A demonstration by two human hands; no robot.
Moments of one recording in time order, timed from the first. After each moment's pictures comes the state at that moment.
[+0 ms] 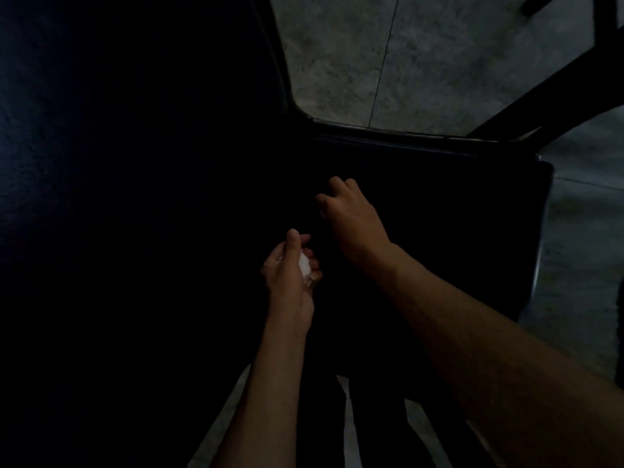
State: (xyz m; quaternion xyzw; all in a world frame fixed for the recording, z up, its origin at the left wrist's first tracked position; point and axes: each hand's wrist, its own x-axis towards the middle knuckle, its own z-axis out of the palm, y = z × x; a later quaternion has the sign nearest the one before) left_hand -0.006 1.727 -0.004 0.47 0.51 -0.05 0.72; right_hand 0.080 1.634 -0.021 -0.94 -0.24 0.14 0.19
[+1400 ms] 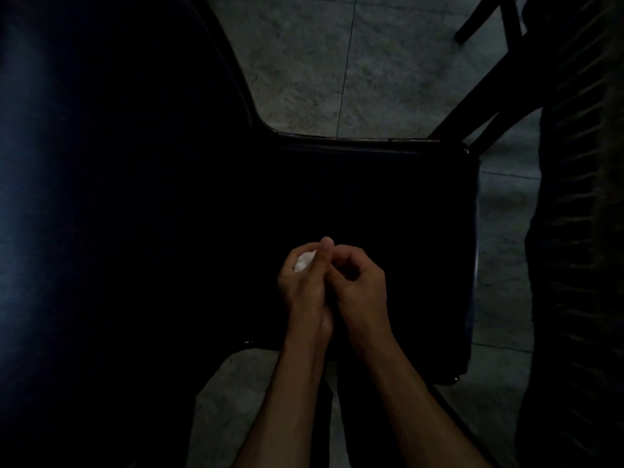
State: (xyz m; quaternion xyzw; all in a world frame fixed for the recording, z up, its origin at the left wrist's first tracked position) left_hand -0.047 1.661 0.054 0.44 0.43 -0.06 0.78; right_hand -0.056 1.594 0.051 -0.68 0.22 0.13 0.68
